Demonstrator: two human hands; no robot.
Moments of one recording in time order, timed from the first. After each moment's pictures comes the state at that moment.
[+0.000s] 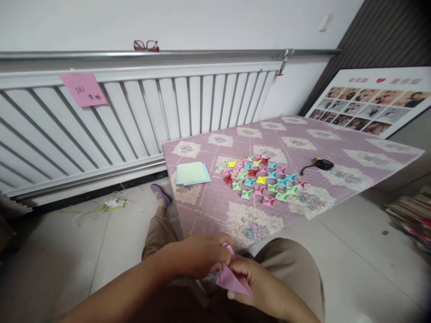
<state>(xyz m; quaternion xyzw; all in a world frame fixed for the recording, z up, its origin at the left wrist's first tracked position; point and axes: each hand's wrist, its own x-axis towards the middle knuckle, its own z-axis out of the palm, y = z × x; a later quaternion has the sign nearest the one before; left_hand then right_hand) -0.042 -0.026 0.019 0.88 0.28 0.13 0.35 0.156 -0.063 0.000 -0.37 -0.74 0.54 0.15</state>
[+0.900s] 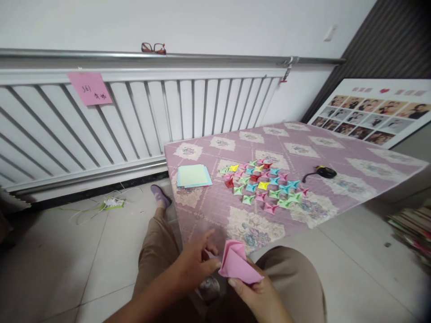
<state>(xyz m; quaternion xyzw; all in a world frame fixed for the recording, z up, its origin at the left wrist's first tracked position) -0.044 -0.054 -0.023 0.61 0.48 0.32 0.54 0.149 -0.078 -0.034 -0.49 -0.59 0.53 0.36</state>
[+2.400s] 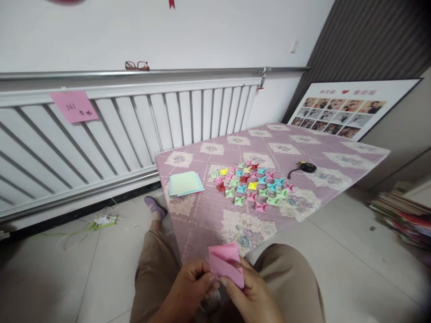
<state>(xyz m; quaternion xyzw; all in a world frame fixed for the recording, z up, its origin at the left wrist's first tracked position) -0.027 -0.078 -0.034 0.46 0.48 0.37 0.65 0.137 -0.082 -0.014 -0.47 -0.69 0.38 0.39</state>
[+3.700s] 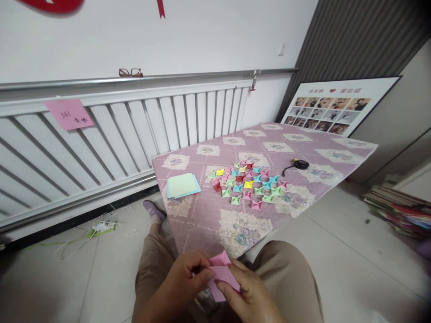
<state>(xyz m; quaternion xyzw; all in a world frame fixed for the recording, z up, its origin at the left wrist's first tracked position) -0.045 -0.063 -0.009 0.67 0.40 0.37 0.50 0.140 -0.088 0.000 -0.46 -0.73 0.37 0.34</state>
